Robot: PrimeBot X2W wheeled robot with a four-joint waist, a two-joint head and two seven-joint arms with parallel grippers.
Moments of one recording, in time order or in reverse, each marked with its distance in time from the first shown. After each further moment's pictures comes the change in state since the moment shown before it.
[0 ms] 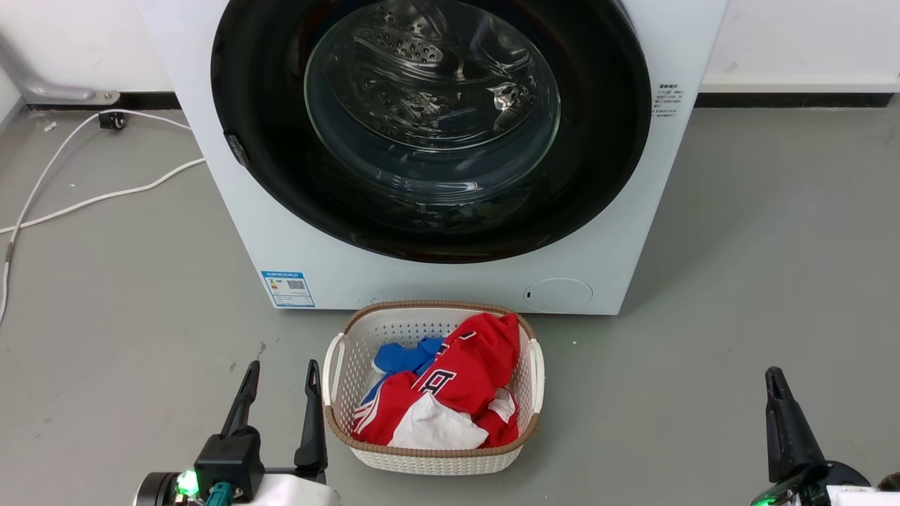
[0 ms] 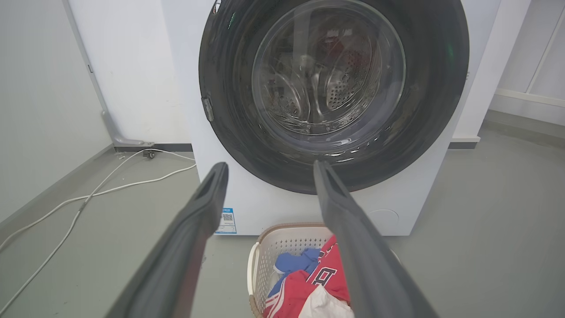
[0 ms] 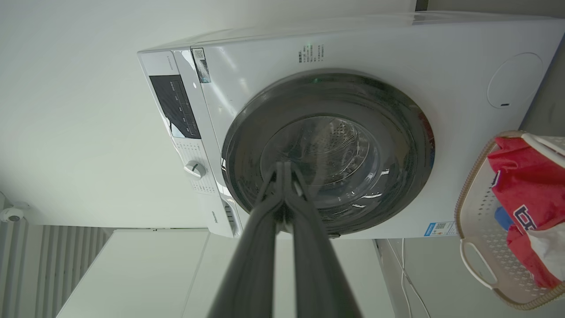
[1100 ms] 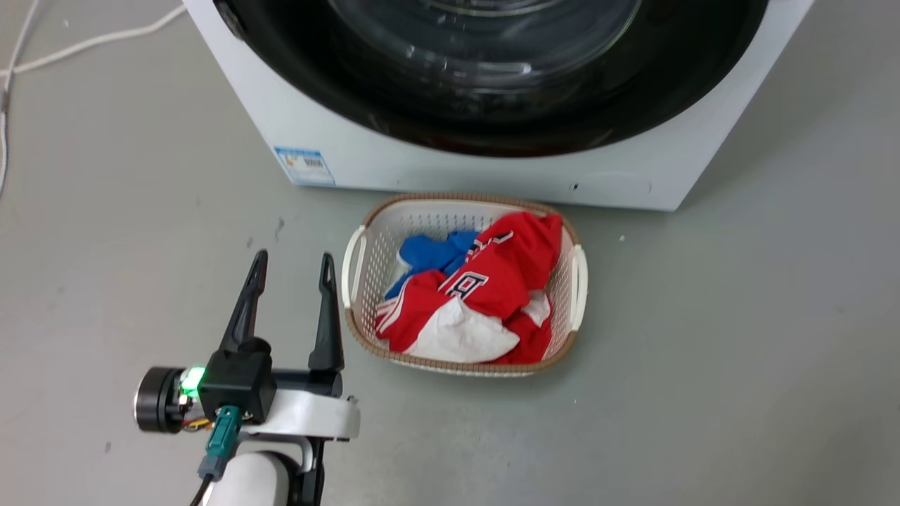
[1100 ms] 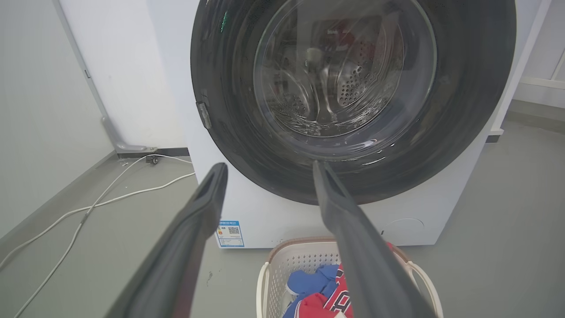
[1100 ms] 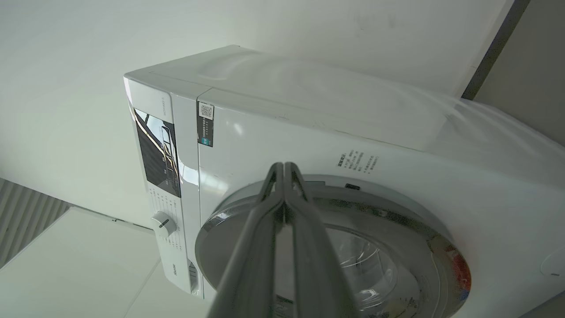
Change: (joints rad) left arm -0.184 0.000 -0.043 -0.075 0.035 0.015 0.000; right arm -0.655 -0.267 -0.245 0.307 -0.090 0.000 0.142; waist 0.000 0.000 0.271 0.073
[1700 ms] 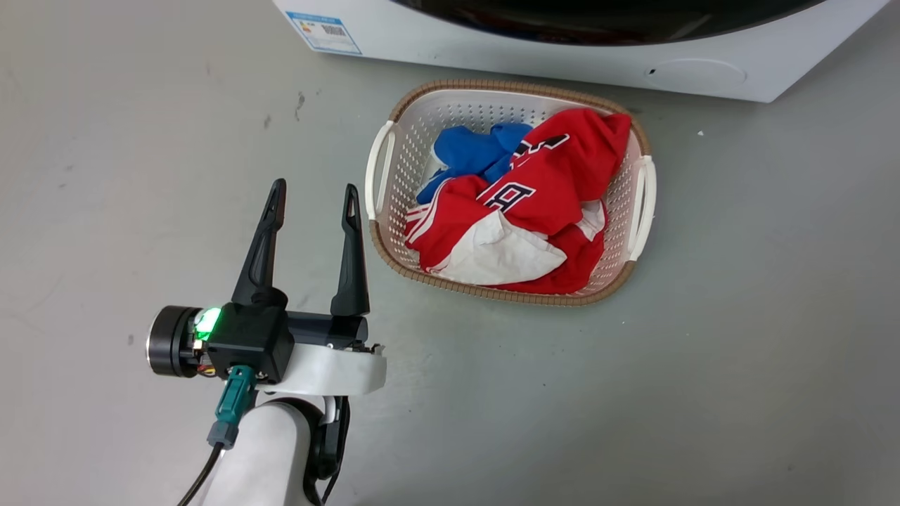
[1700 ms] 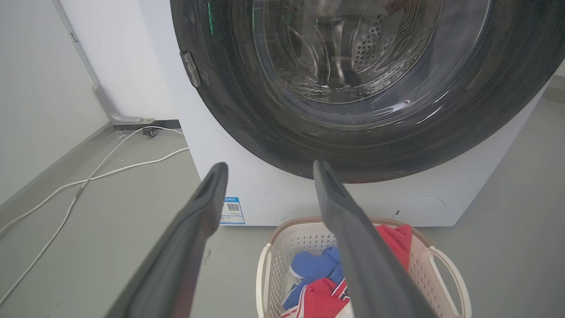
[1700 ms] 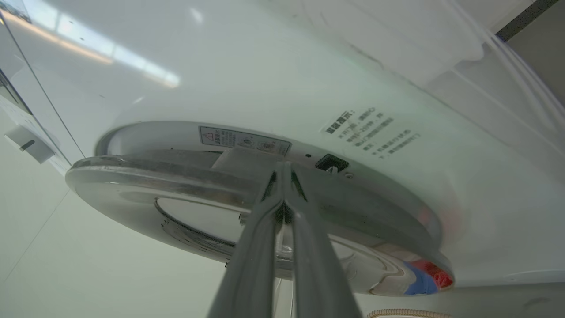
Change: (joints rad) left arm -0.128 0.000 -0.077 -0.048 -0.030 0.045 0.000; right arm -0.468 -0.179 0.228 0.187 -0.146 0.000 0.225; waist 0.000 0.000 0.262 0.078
